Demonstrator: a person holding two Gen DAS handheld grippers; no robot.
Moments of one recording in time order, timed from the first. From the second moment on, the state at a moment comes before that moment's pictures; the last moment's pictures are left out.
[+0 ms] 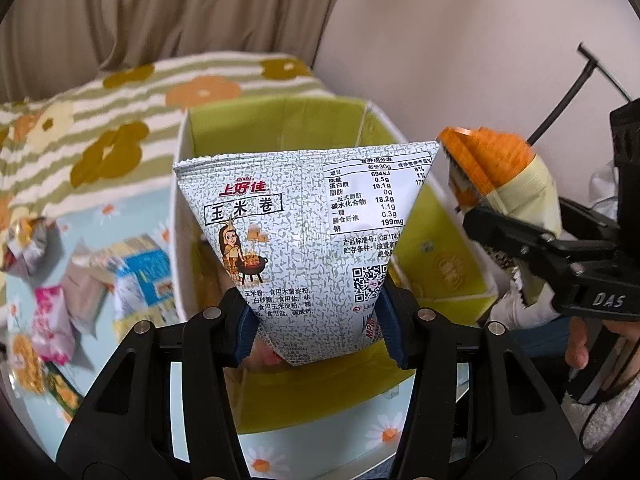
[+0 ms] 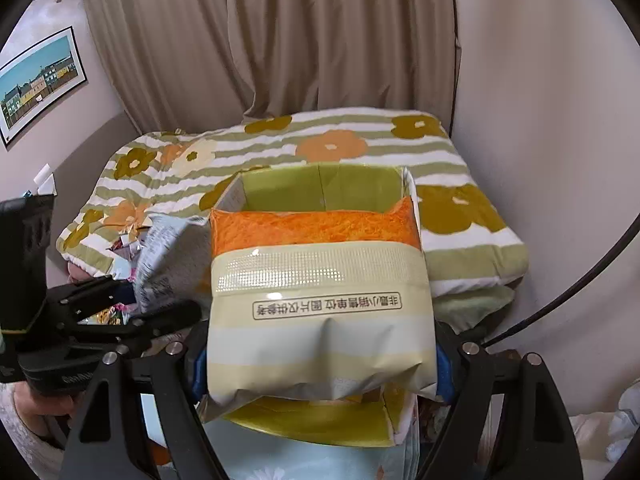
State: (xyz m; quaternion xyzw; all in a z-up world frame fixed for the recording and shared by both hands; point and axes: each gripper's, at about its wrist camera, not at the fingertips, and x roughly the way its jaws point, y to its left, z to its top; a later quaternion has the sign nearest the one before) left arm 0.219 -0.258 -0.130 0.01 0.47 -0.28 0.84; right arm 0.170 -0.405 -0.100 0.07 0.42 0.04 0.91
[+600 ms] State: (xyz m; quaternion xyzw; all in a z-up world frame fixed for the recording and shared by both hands) left arm 0.207 -0.245 -0.132 0.06 0.51 -0.27 0.81; right arm 0.167 -0.408 -0.121 0.11 0.44 0.04 0.89
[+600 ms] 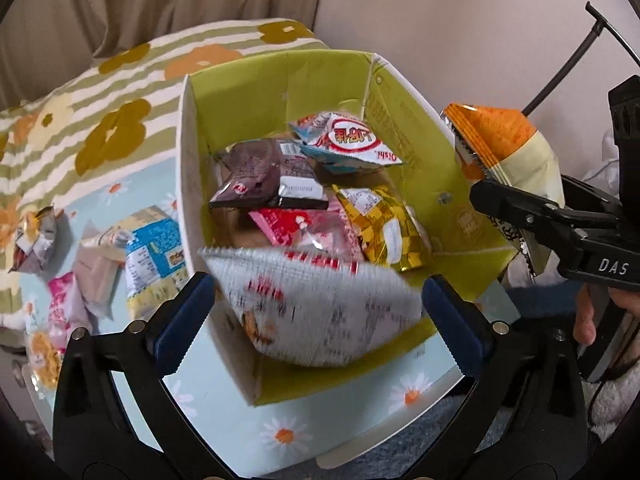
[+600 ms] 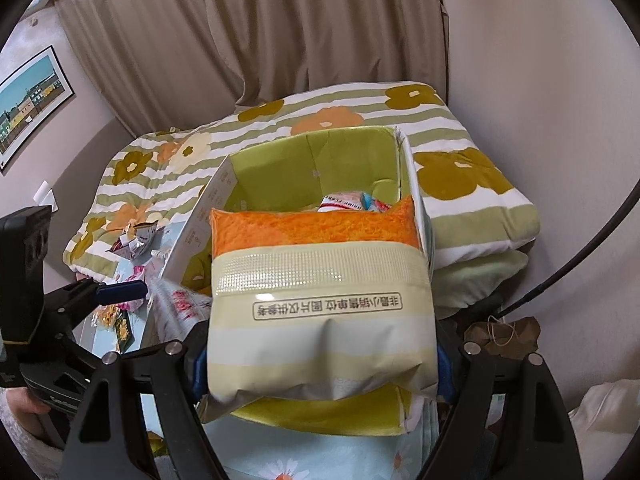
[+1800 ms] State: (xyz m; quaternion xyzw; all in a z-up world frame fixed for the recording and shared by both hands) left arm 0.188 -0.196 -0.113 -0.02 0.47 -0.23 0.85; right arm 0.173 -0.386 -0.149 0.06 0.45 0.06 0.89
